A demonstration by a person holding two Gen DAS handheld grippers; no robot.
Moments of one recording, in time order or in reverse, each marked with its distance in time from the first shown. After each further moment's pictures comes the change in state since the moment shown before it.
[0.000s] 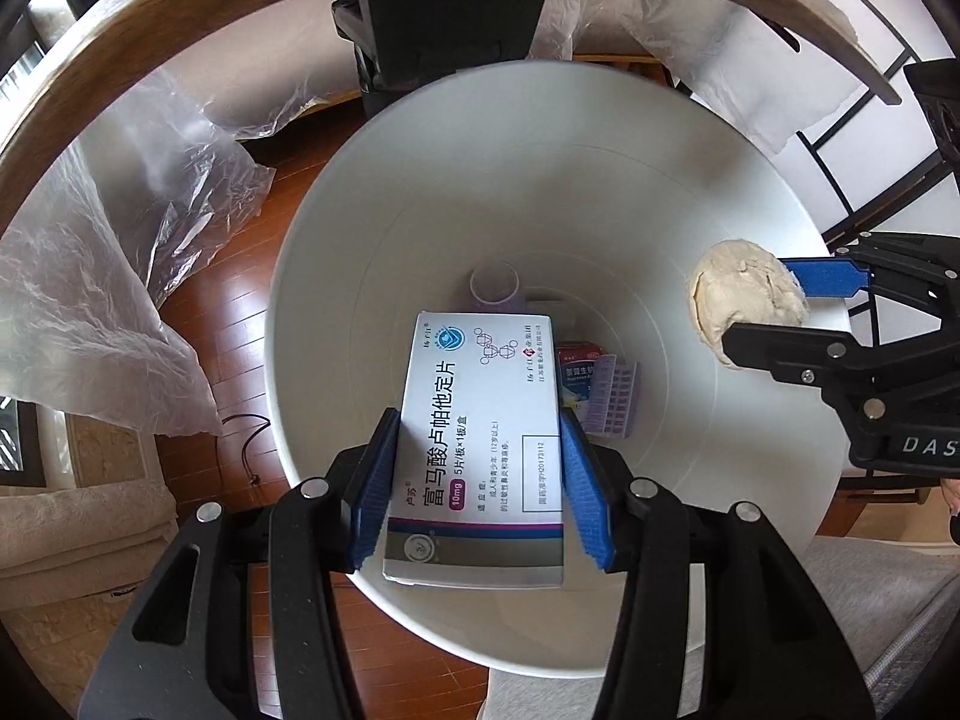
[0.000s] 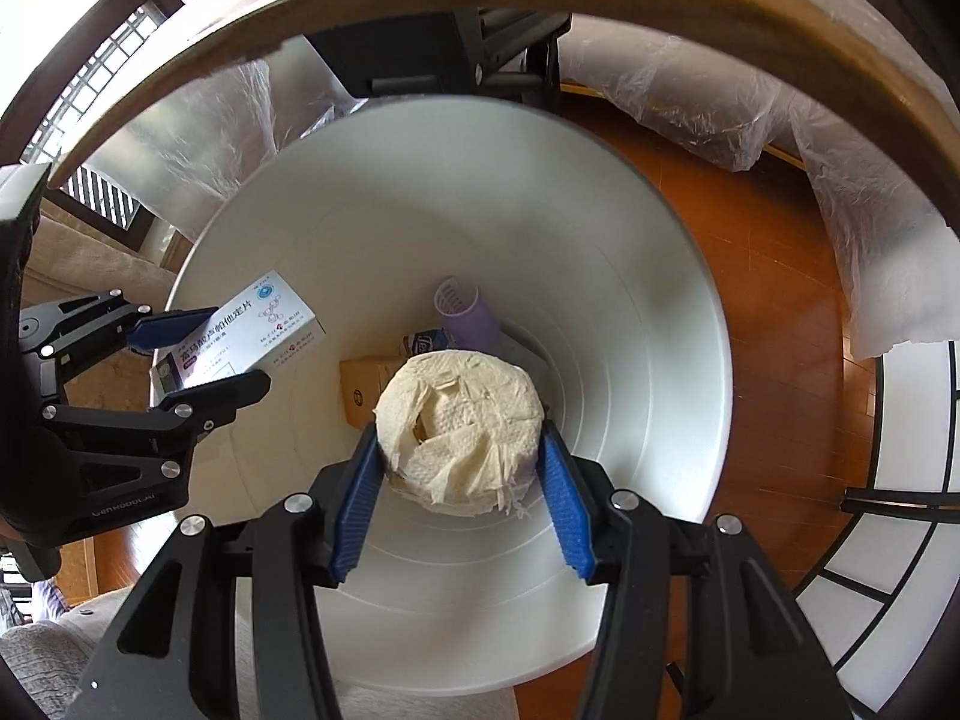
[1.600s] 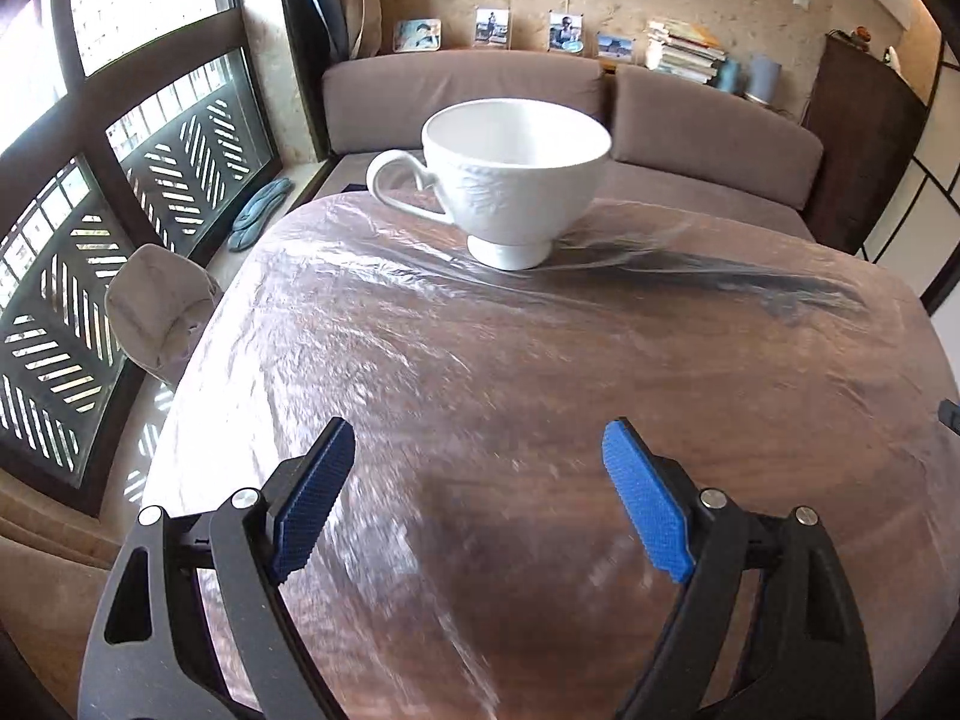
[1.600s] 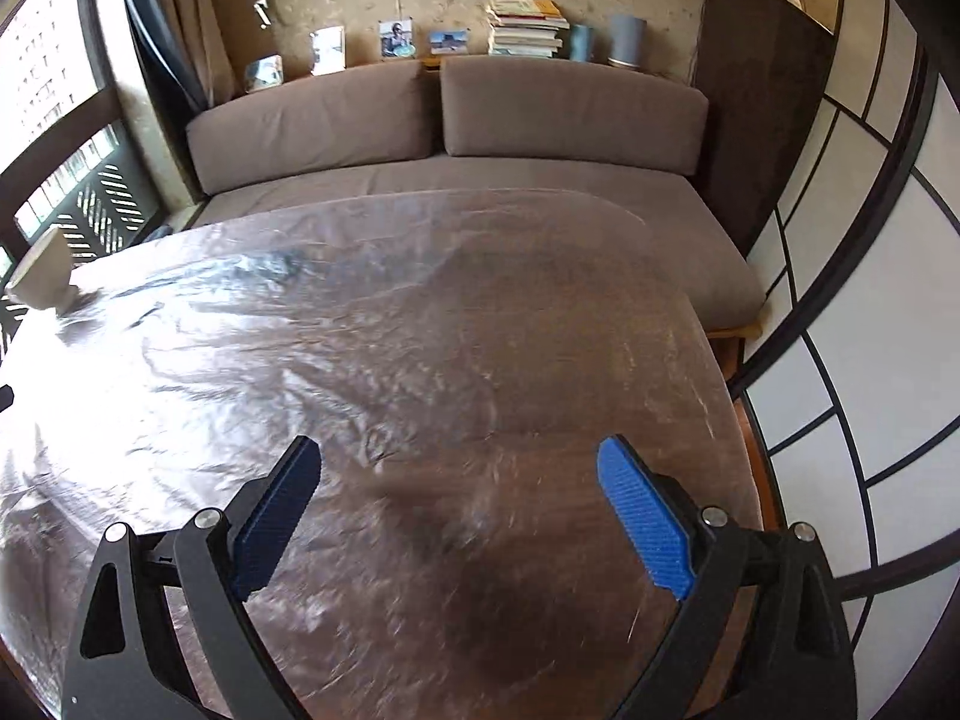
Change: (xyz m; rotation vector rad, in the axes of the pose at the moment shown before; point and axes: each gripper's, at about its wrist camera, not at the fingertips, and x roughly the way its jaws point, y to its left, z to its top) left arm -0.080 0.227 0.242 -0.400 -0.363 0.269; right arm -0.095 -0.193 0.266 0.236 -0.405 -0.284
